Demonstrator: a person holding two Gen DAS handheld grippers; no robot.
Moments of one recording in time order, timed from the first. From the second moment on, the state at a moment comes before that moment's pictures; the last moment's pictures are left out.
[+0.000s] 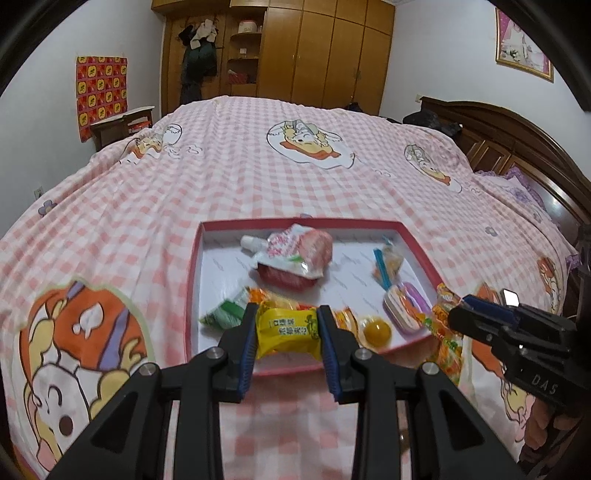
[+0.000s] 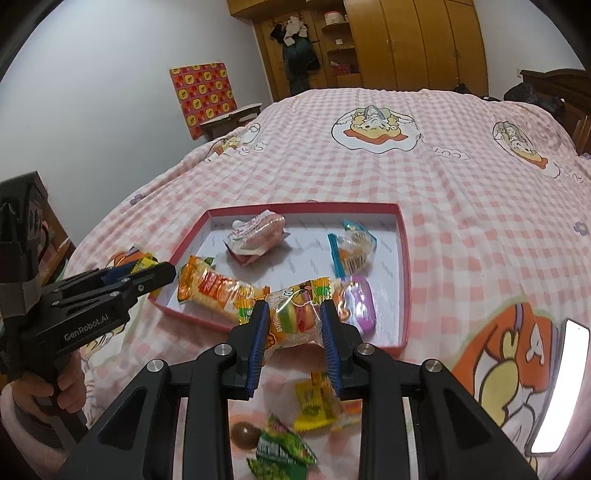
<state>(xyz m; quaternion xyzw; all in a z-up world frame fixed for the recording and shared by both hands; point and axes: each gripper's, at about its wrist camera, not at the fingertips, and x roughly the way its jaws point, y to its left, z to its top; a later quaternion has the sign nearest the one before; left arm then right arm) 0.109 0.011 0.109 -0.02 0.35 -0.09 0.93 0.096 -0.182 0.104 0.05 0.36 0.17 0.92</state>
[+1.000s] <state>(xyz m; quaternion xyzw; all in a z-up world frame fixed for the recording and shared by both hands) 0.216 0.026 0.066 -0.03 0.38 -0.06 0.92 0.214 -0.156 0.085 0.03 0.38 0.15 0.91</state>
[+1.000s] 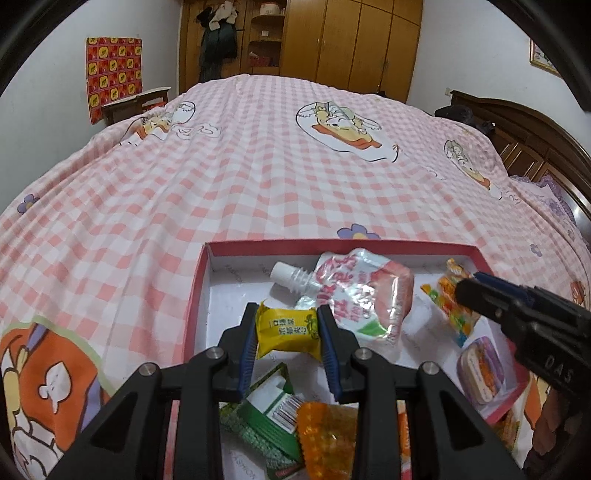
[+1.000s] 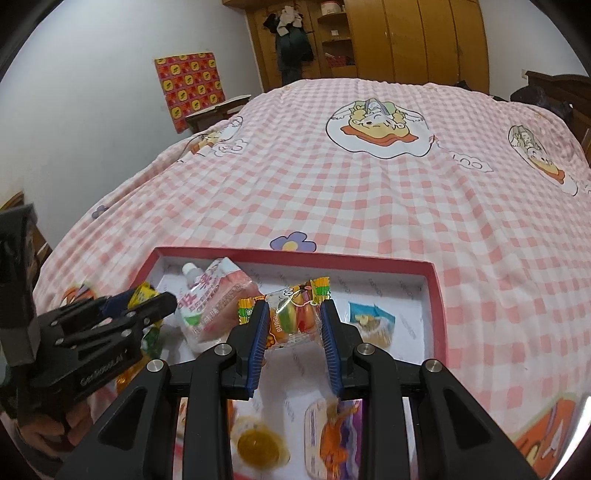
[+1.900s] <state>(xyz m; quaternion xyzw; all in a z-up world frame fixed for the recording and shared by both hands) 0.230 0.030 0.051 -0.04 0.40 -0.05 0.91 0.235 -0.156 0.060 0.05 0.39 0.14 0.91</state>
